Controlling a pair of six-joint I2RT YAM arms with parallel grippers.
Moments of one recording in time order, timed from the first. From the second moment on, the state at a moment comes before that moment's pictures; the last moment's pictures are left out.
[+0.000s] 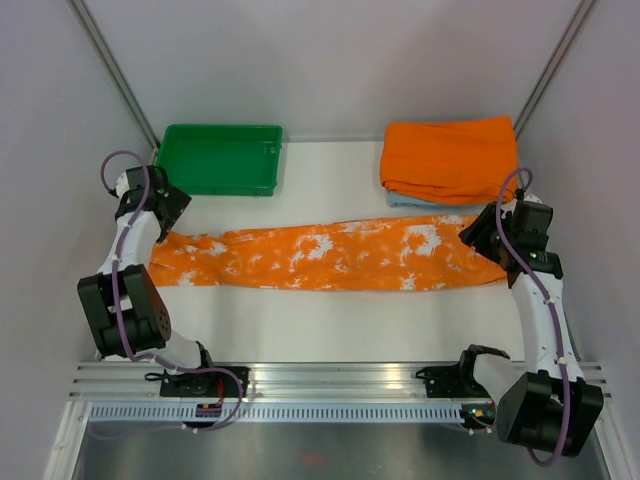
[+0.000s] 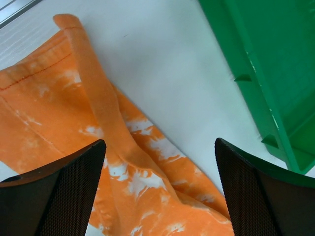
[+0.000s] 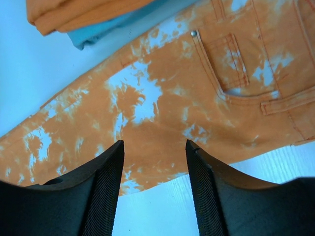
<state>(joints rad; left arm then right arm) 0.26 1.53 1.12 -0.43 -0.16 -0.73 -0.23 1.02 0.84 -0.51 -0.20 0.41</state>
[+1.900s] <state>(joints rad) 0.30 1.72 1.11 -0.33 -0.23 -0.74 -0.23 1.10 0.76 -0.50 -0.18 0.40</state>
